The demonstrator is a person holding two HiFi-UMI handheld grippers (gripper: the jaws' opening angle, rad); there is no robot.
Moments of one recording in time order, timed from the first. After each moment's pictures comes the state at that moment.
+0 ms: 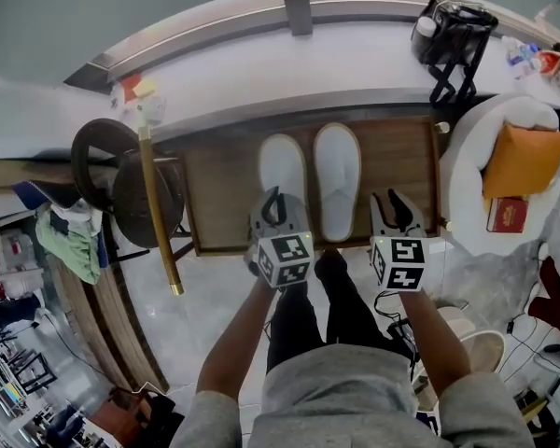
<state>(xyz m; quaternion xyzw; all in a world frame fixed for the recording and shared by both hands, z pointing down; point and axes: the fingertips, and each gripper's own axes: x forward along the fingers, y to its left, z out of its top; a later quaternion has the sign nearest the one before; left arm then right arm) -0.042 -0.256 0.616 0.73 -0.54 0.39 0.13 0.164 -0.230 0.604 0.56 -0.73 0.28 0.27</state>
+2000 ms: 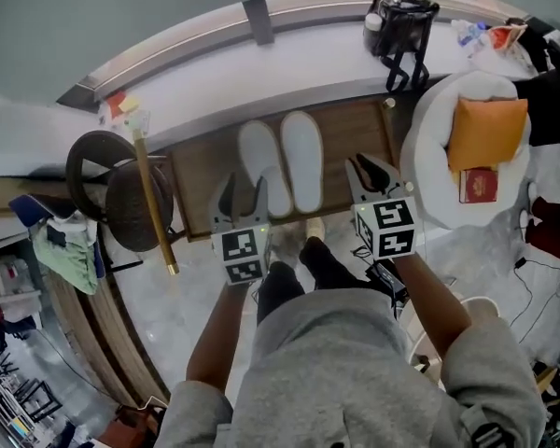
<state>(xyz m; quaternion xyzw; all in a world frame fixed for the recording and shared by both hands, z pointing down) -0.033 -0.231 0.478 0.79 -0.54 0.25 0.16 0.170 -0.226 0.479 0.55 -0.77 0.22 0.23</state>
